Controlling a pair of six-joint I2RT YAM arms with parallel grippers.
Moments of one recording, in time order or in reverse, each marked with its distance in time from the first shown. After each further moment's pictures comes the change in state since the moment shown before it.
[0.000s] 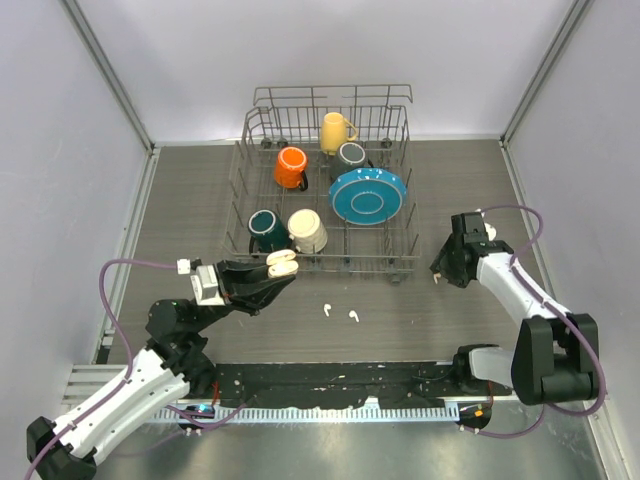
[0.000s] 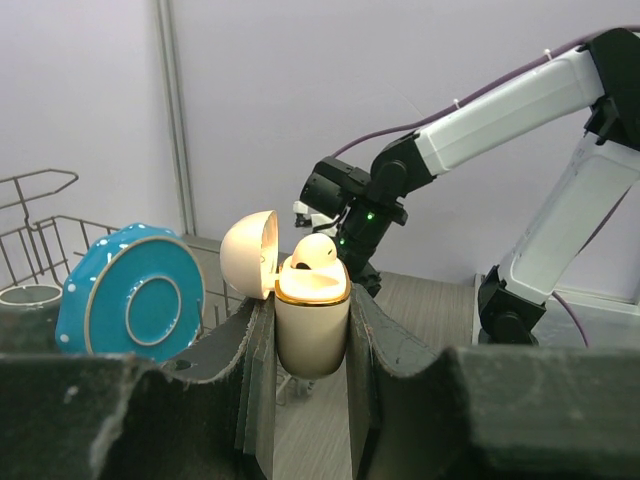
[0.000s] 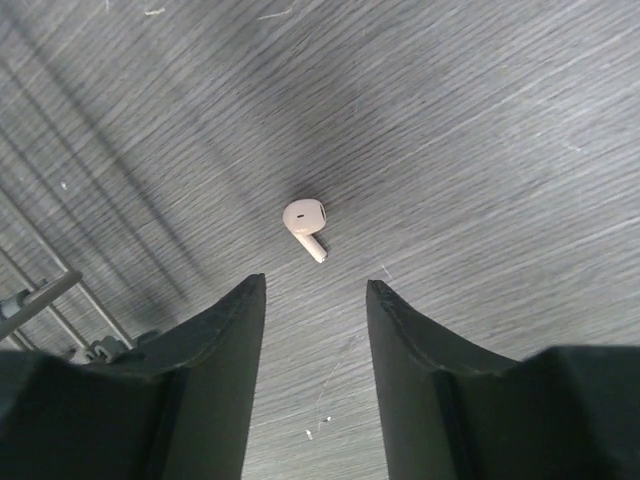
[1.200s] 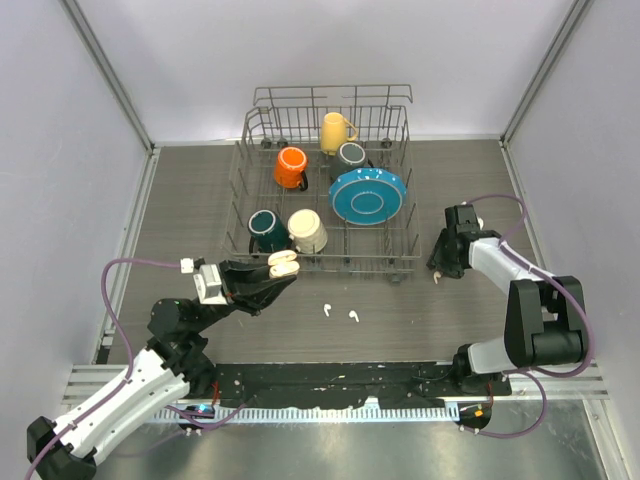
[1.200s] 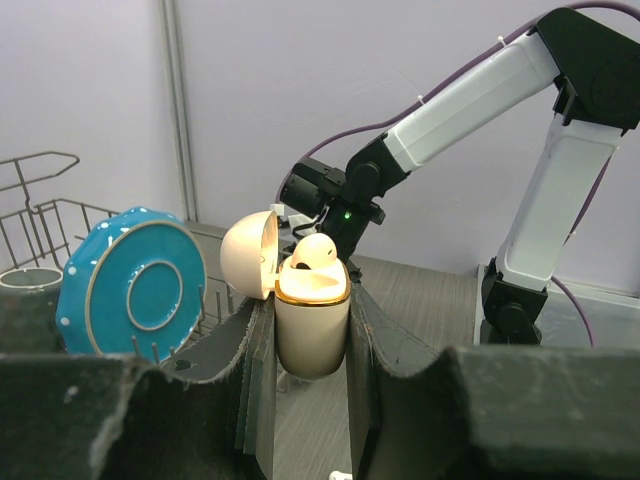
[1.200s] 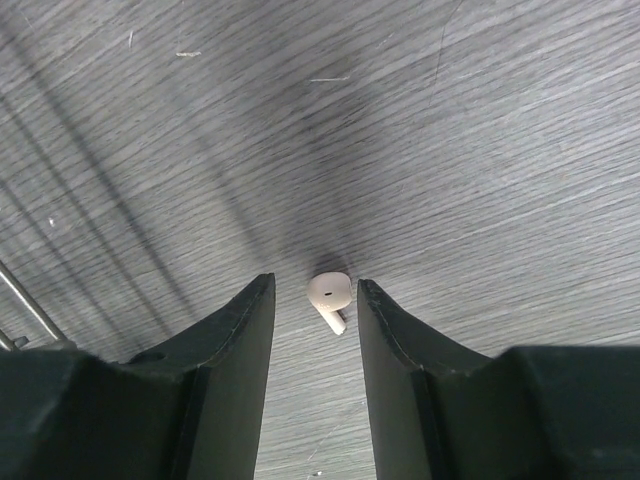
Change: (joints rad) left arm 0.000 -0.002 -0.007 -0.029 -0.010 0.005; right arm -0.002 0.207 0.053 0.121 -0.031 -0.140
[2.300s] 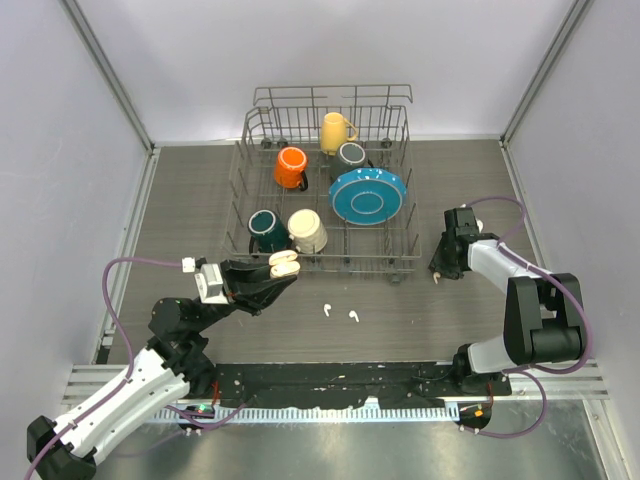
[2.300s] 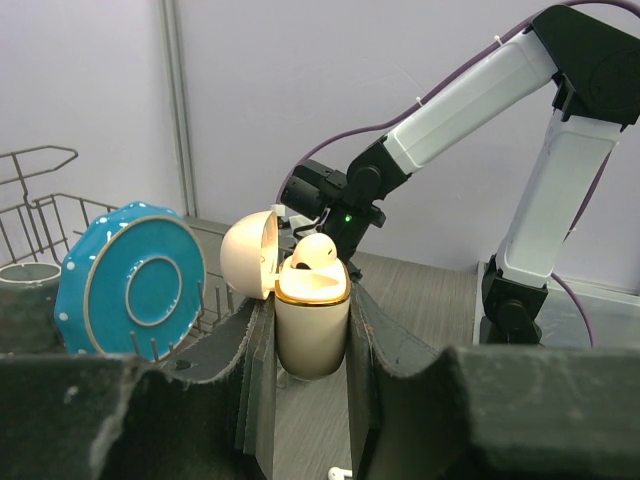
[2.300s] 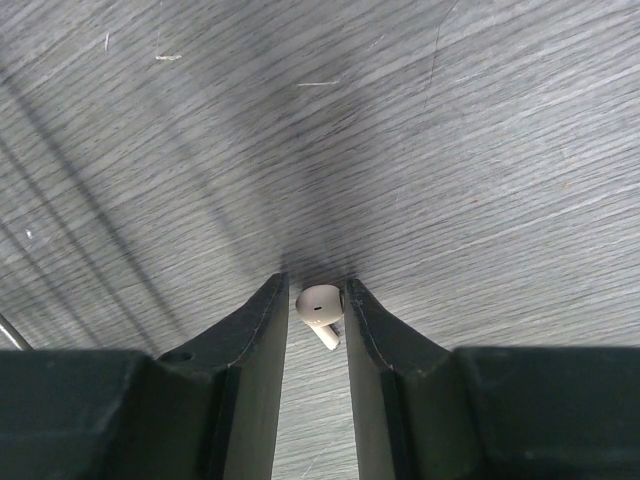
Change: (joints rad) left arm 0.000 0.007 0.000 -0.005 0.000 0.000; right arm 0.000 0.021 -0.029 0.047 0.008 -0.002
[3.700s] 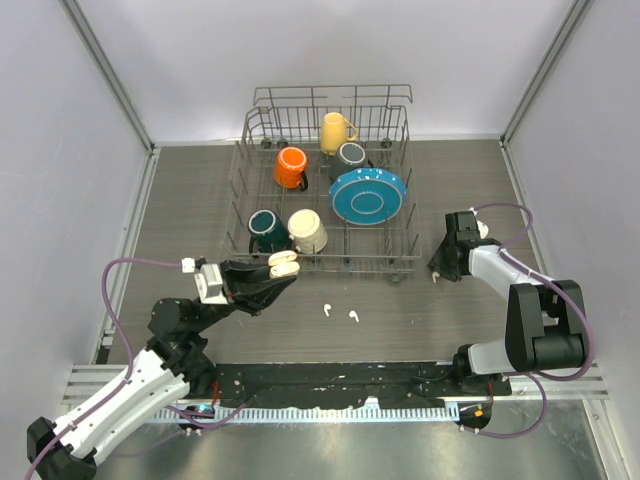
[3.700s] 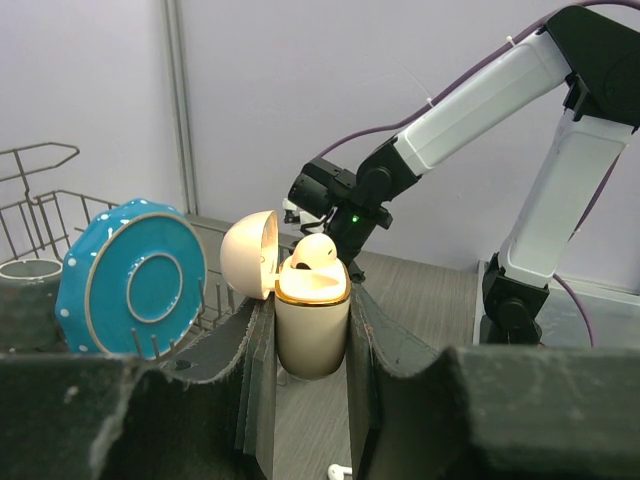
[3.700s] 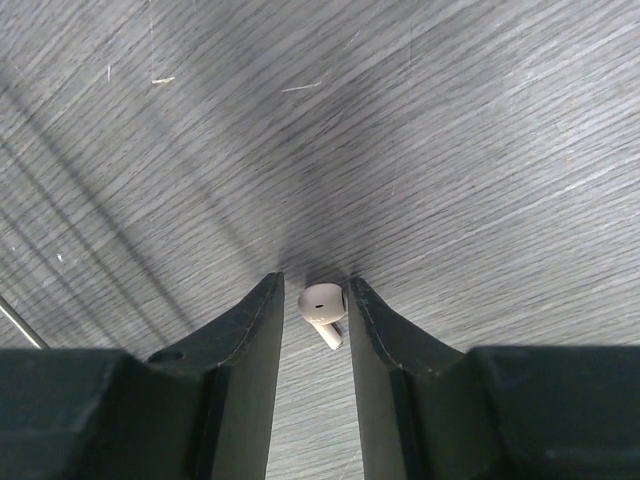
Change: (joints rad) left arm 0.000 -0.009 0.000 -0.016 -0.003 0.000; right arm -0.004 -0.038 -0.045 0.045 0.020 0.129
